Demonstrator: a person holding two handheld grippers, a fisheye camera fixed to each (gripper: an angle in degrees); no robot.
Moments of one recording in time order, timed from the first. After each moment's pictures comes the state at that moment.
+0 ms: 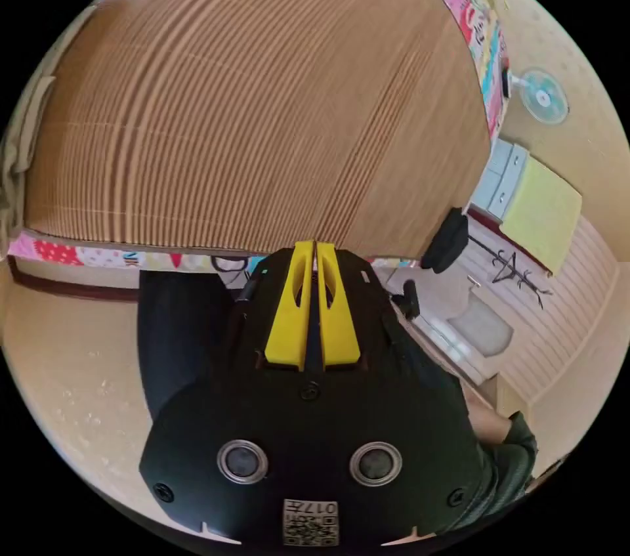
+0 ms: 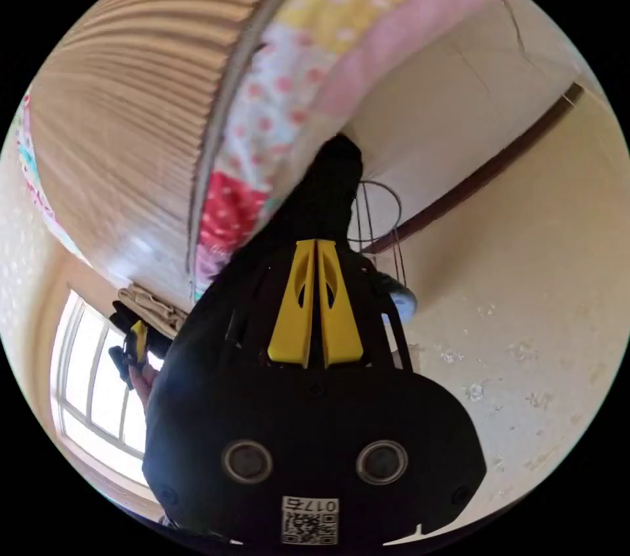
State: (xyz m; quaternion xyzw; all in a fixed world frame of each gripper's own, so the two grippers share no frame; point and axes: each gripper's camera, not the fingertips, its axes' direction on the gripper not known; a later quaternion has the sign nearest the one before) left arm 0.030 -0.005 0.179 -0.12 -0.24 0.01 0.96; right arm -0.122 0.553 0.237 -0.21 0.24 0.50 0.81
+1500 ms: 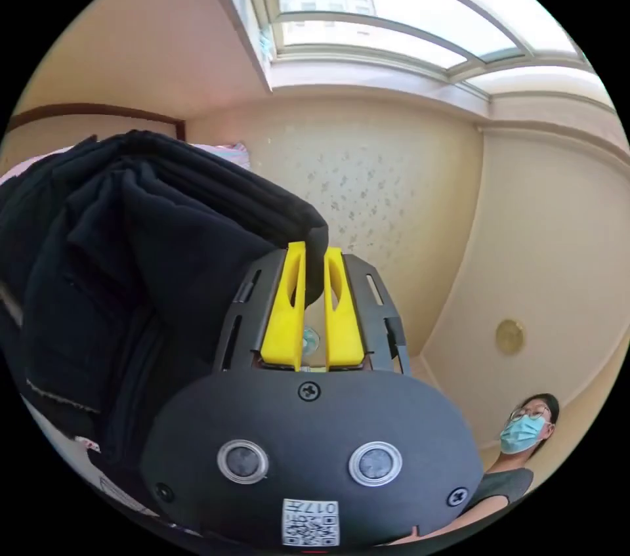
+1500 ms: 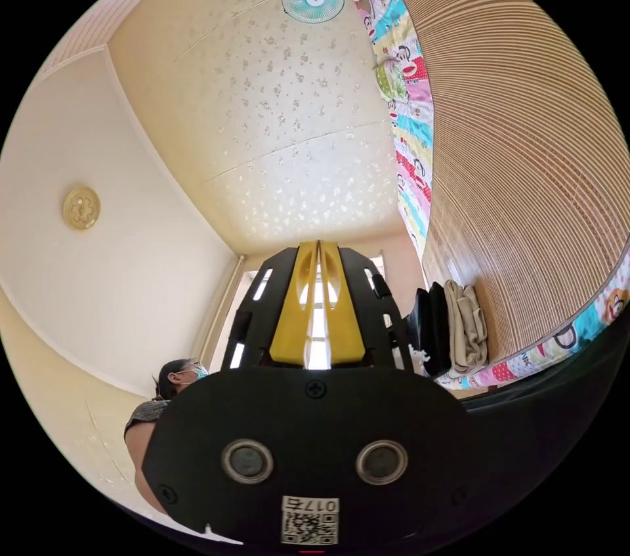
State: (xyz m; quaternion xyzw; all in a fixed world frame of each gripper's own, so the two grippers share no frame) left arm 0.018 0.163 -0.683 0.43 0.22 0.18 0.86; right arm -0.304 0.558 0.203 0.24 -0.33 0.18 0.90
